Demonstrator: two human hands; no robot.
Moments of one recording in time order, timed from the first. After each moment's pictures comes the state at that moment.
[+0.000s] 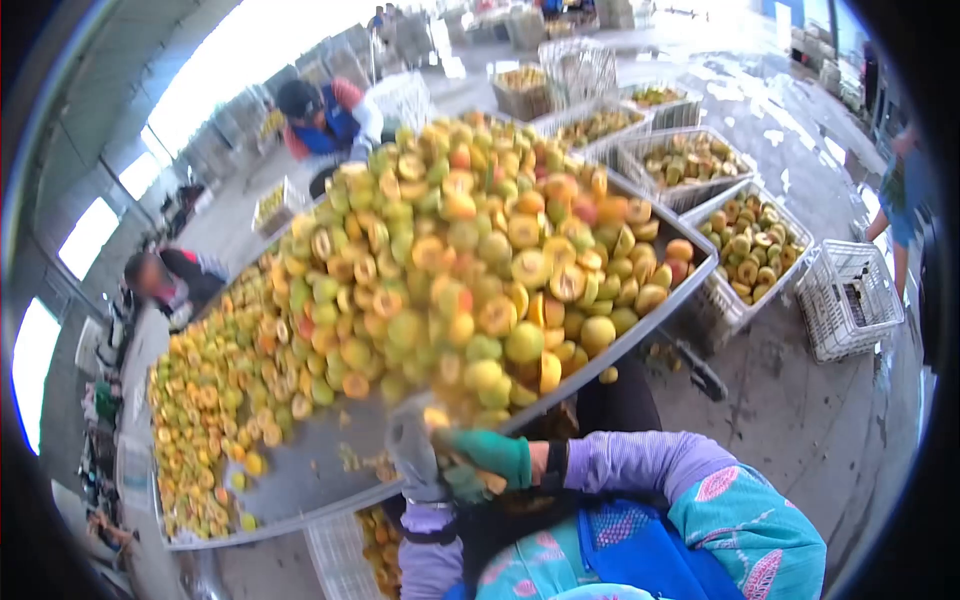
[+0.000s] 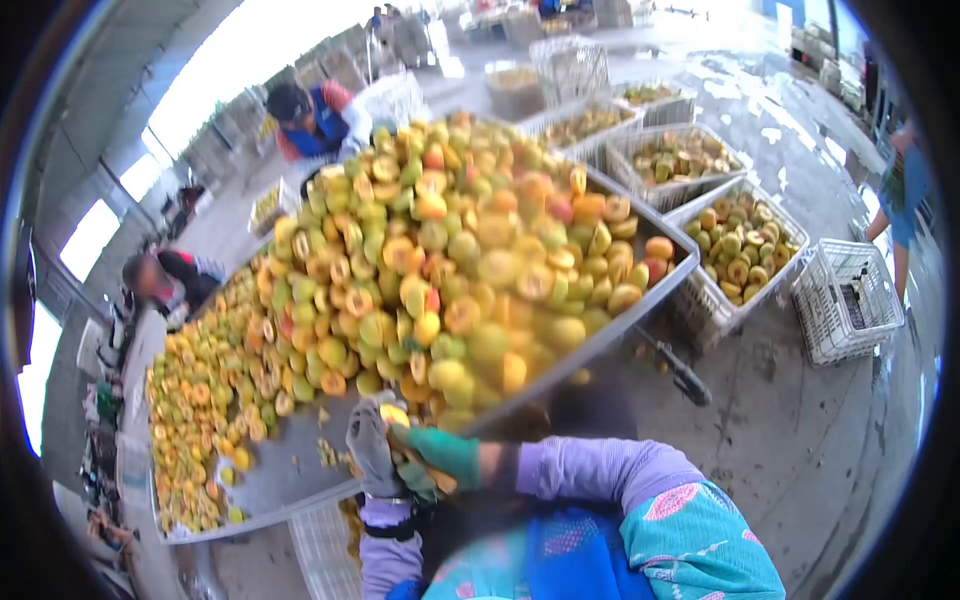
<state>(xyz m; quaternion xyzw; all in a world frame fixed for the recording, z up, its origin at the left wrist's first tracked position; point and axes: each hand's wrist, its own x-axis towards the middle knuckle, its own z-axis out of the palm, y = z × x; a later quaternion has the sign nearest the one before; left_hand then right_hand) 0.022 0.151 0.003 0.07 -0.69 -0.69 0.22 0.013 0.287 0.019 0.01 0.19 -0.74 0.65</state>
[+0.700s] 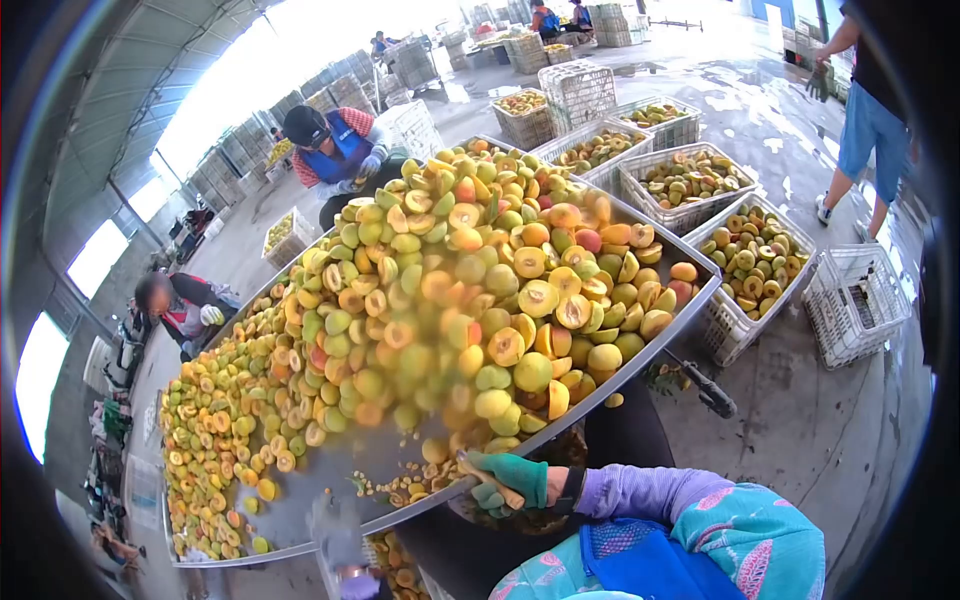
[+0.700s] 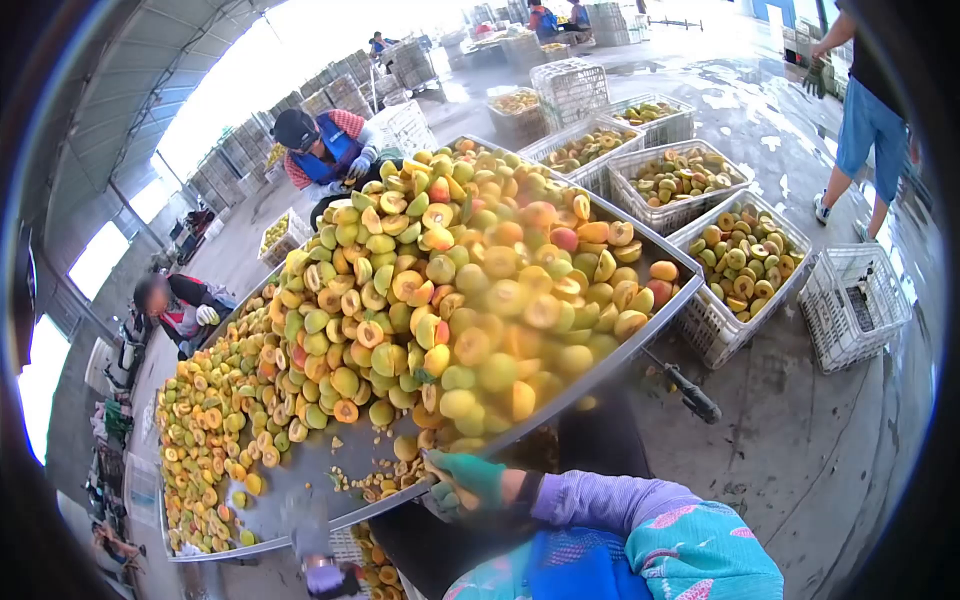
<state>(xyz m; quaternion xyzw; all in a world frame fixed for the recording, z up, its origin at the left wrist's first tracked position) 0.123 0.001 0.022 0.29 -0.93 -0.06 0.22 0.008 0.311 0.018 0.05 0.19 -0.75 0.64</state>
